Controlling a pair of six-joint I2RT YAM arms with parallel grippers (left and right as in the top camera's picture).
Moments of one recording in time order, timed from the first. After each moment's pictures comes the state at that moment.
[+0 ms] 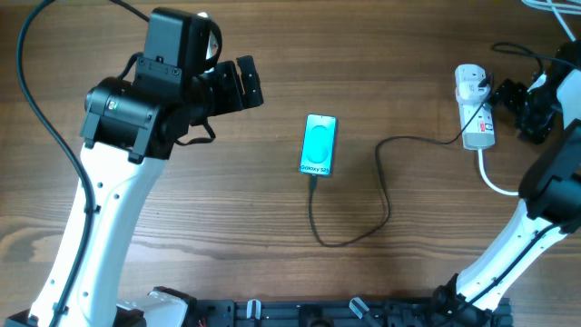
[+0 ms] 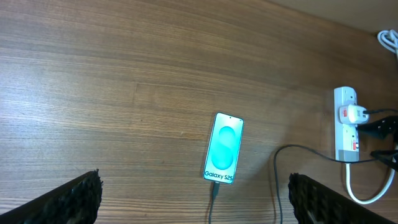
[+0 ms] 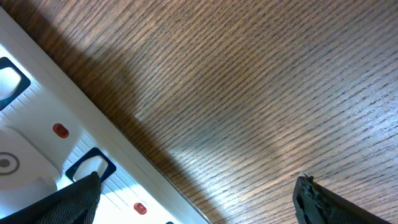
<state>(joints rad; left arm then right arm) -0.35 1.48 1.77 -1.19 0.00 -0.49 -0.49 2.26 1.78 -0.97 -0.12 0.23</state>
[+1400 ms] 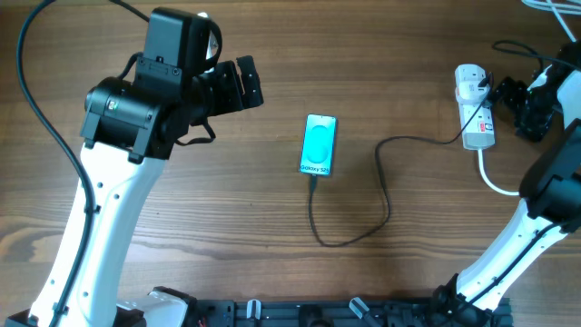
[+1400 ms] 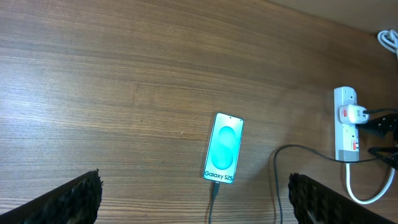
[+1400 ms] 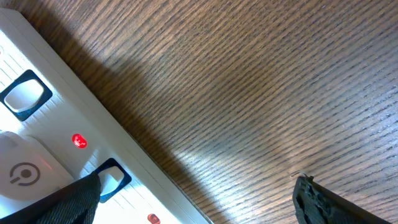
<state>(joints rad) -0.35 1.48 1.77 -1.19 0.00 -0.49 -0.49 2.27 1.78 -0.94 -0.17 0.23</state>
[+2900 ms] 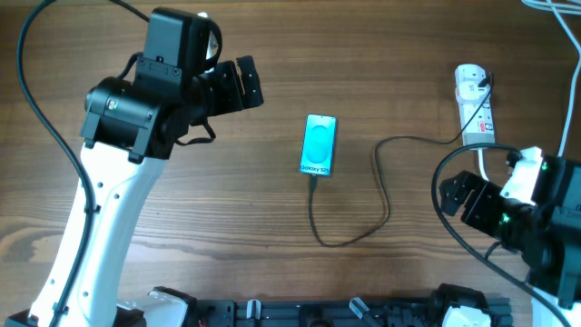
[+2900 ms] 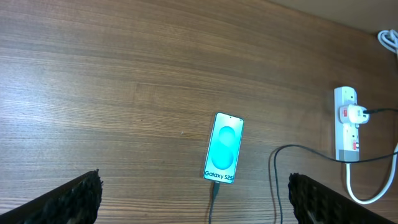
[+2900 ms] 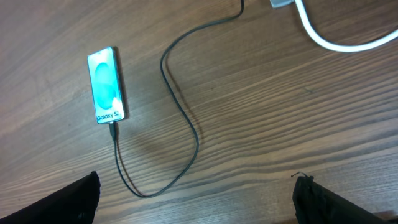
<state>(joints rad) -0.35 1.48 1.77 -1.19 0.00 -0.49 -0.22 0.84 1.13 -1.34 -0.23 0.26</state>
